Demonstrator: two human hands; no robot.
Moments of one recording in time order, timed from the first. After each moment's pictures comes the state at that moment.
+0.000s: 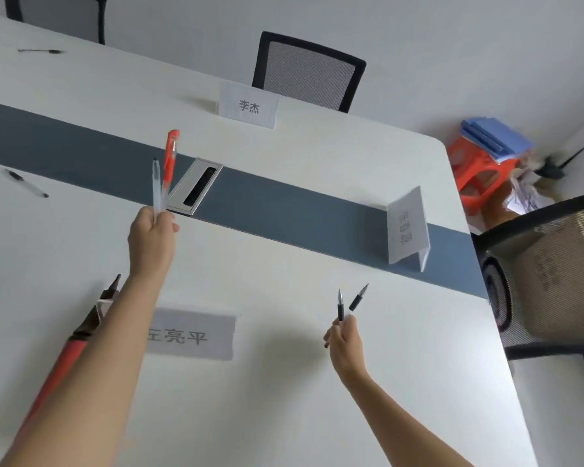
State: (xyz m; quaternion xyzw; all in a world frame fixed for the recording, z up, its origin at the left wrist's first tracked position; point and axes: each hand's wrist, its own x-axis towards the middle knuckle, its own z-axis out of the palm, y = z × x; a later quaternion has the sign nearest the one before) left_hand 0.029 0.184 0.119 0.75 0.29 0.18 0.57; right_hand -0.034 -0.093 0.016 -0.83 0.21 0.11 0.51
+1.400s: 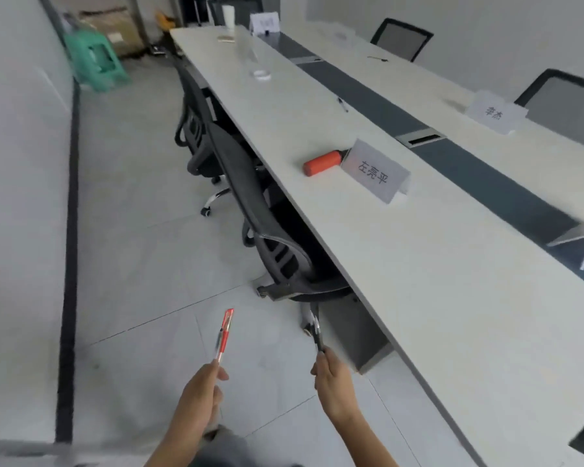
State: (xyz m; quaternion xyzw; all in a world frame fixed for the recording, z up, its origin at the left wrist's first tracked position) left_hand -0.632 -0.116 0.015 0.47 0.64 0.13 0.60; right_hand -0.462 -0.211 0.016 -0.80 -0.21 0.38 0.42
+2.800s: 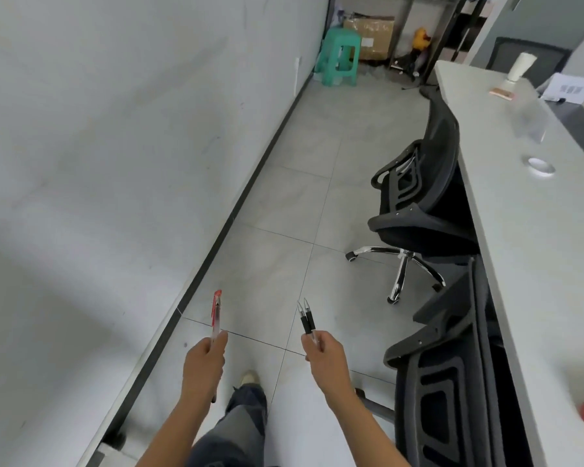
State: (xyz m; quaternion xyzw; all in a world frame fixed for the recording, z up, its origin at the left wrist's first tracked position) left_hand -0.748 0.229 -0.004 0.24 0.77 0.39 0.44; right_hand -0.569 0.262 0.005 -0.67 -0.45 0.53 0.26
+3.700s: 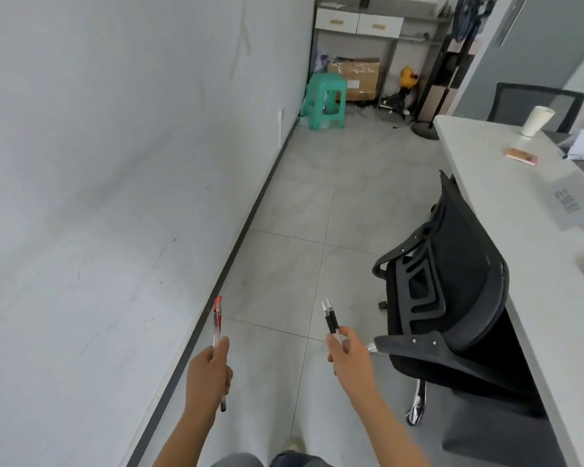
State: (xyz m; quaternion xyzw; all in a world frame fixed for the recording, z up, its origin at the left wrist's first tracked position) left_hand -0.734 0.667 0.031 0.27 0.75 0.42 0.43; right_hand -0.534 0.709 0.016 -0.68 -0.46 0.48 0.32
